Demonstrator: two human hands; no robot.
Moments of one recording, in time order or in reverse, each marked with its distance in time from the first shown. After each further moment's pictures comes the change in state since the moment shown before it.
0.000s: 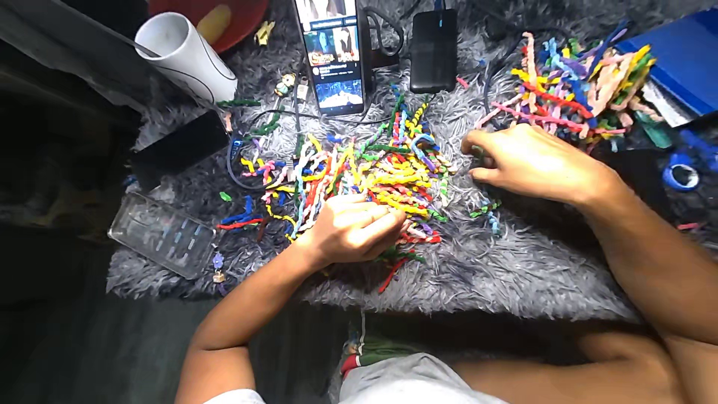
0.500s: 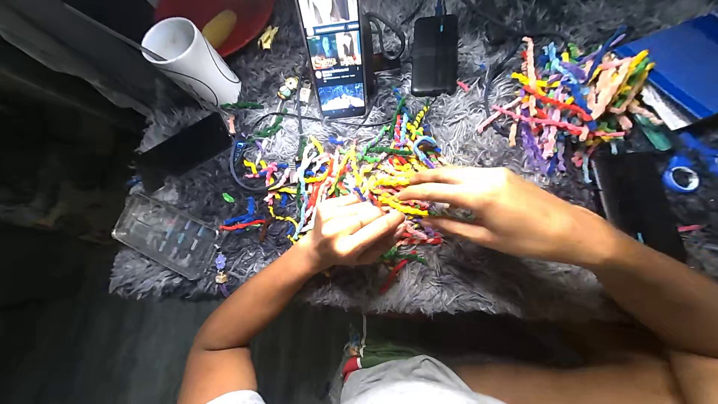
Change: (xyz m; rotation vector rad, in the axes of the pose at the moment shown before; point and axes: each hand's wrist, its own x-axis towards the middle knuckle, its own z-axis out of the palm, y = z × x) left_hand 0.001 0.004 -0.007 0.008 0.114 0.004; right_hand -0.032 -0.059 0.012 0.264 0.262 -0.623
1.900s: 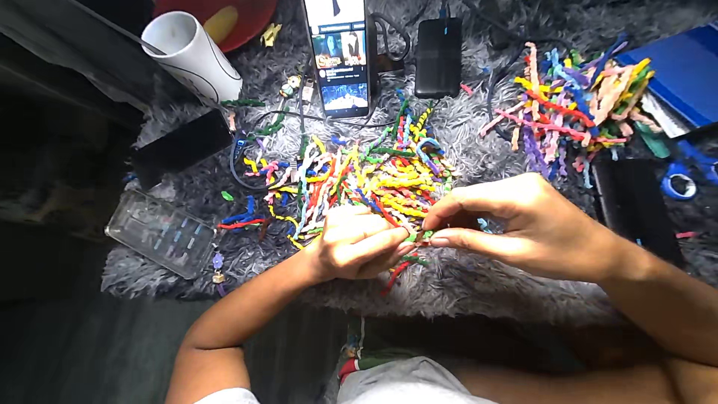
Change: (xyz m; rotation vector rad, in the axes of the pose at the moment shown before) left_hand 0.003 0.010 0.002 -0.163 0.085 -0.018; right_hand -0.002 -0.019 -0.009 0.377 0.105 0.019
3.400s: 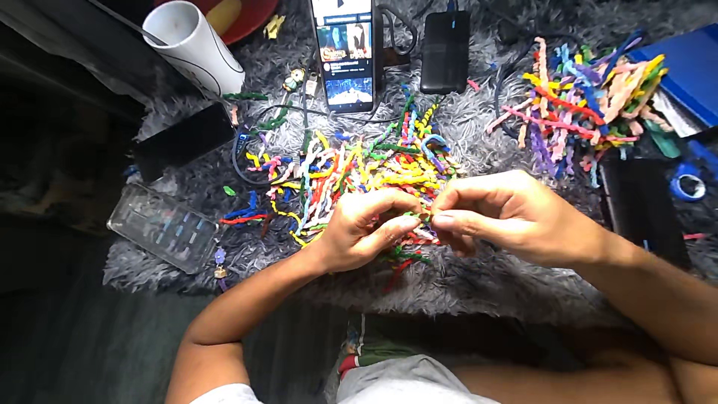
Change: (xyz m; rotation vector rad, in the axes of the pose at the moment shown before) left_hand 0.007 -0.001 -0.001 -0.604 -0.084 -0.462; right_hand 0.003 0.006 0.008 0.451 -0.041 0.204
